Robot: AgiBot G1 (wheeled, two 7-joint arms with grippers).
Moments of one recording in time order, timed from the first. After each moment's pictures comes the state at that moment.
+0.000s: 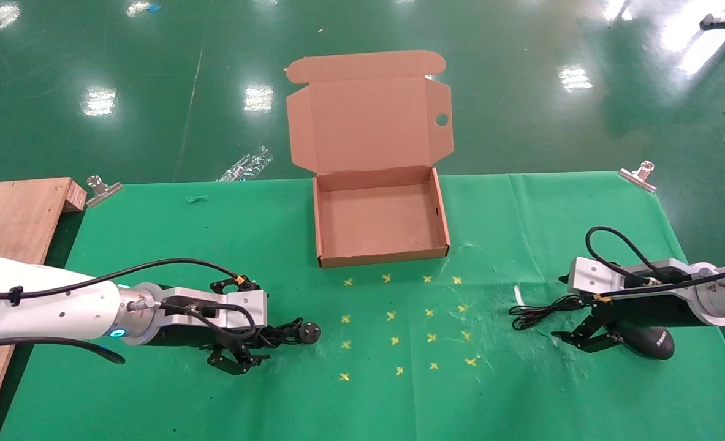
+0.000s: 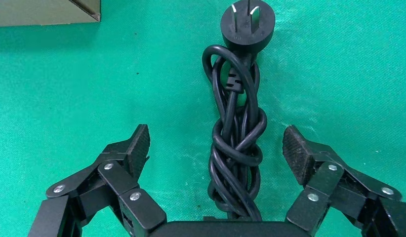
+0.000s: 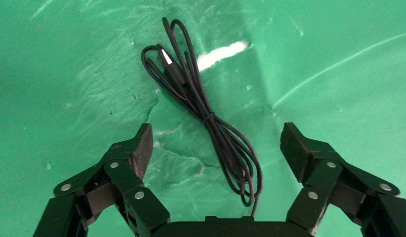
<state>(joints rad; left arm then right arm) -1.25 0.95 0.68 -1.09 1.89 1.18 -0.16 1.55 -0.95 -0.61 0.23 -1.78 -1.20 -0.39</state>
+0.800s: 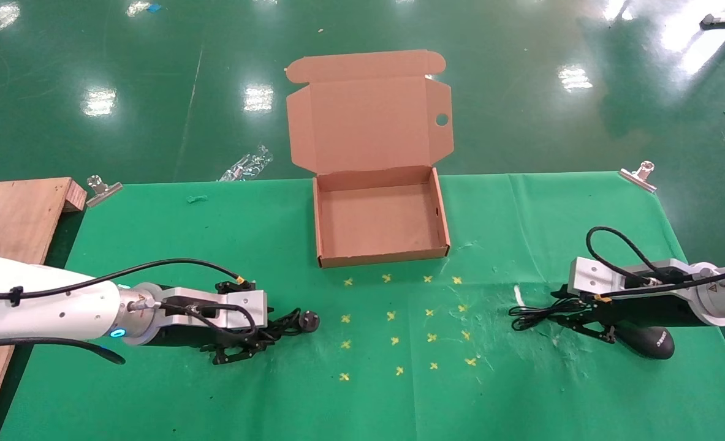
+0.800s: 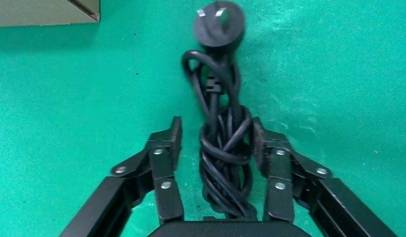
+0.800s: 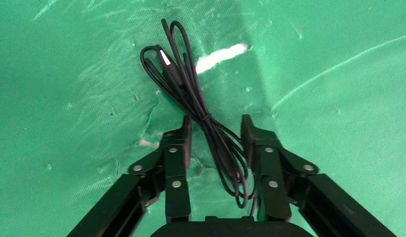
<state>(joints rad) -1.25 0.95 0.68 -1.09 1.89 1.18 -0.16 1.54 -0.94 -0.61 0.25 -1.78 -1.20 -0.39</state>
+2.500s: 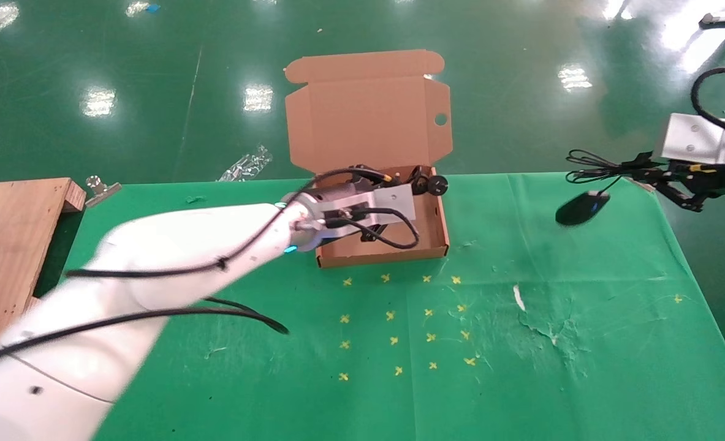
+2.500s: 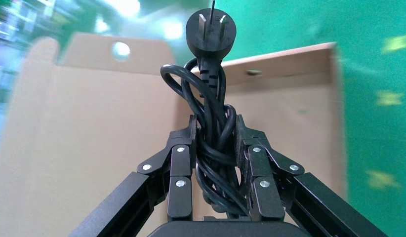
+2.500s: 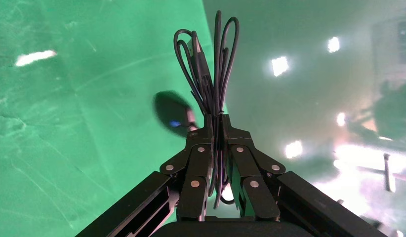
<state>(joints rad) -1.31 1.33 0.75 -1.03 2.17 0.67 -0.24 1.67 -0.69 -0.59 0.95 -1.86 -1.25 -0.01</state>
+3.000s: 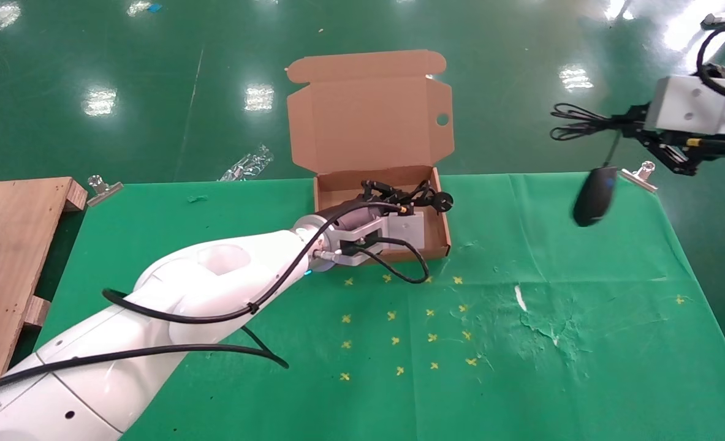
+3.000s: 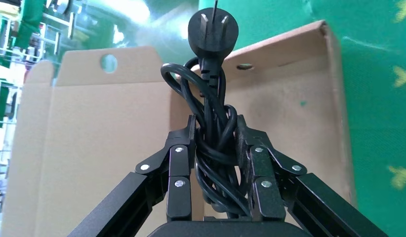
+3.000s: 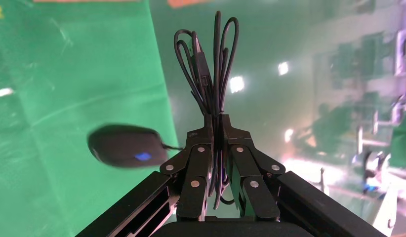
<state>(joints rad) -1.31 1.36 0.95 -0.98 2.24 0.44 -0.30 1.61 -0.62 -0.55 1.30 -1.83 -1.19 0.14</state>
